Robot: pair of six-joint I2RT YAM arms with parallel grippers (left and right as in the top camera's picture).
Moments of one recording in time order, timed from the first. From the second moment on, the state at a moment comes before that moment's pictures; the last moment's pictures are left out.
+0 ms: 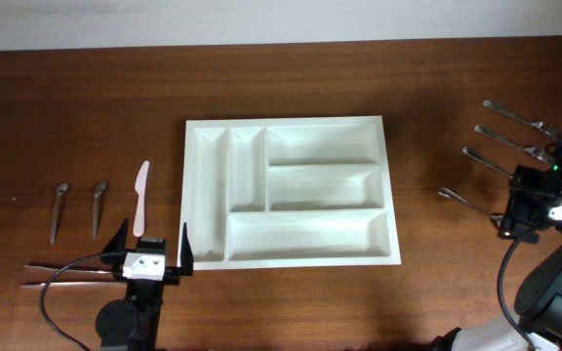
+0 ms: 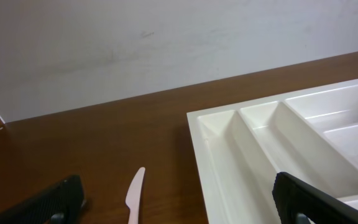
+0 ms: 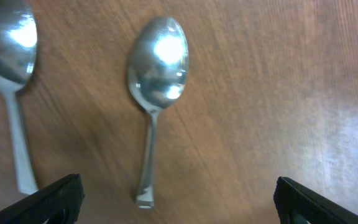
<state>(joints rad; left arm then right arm) 0.01 0.01 0.02 -0.08 0.05 0.18 -0.57 1.79 1.36 -1.13 -0.05 1.47</state>
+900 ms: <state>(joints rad) 0.01 0.01 0.02 -0.08 0.05 0.18 -0.50 1.96 1.36 -1.07 -0.02 1.55</state>
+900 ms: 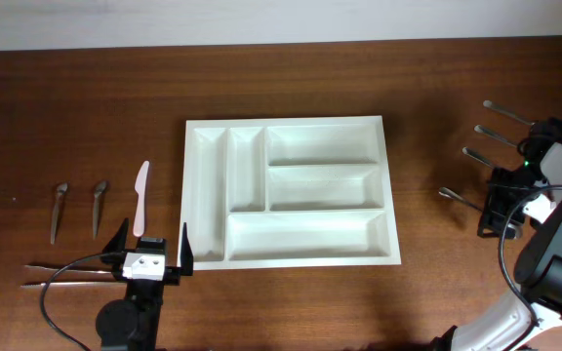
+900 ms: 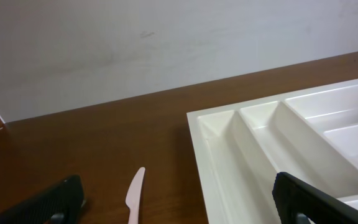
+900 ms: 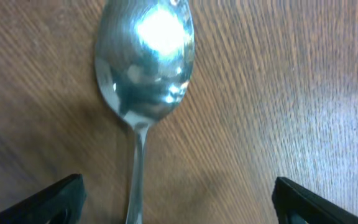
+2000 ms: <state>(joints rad) 0.01 0.01 0.02 -0.08 0.05 0.18 -0.41 1.97 1.33 -0.96 0.10 1.52</state>
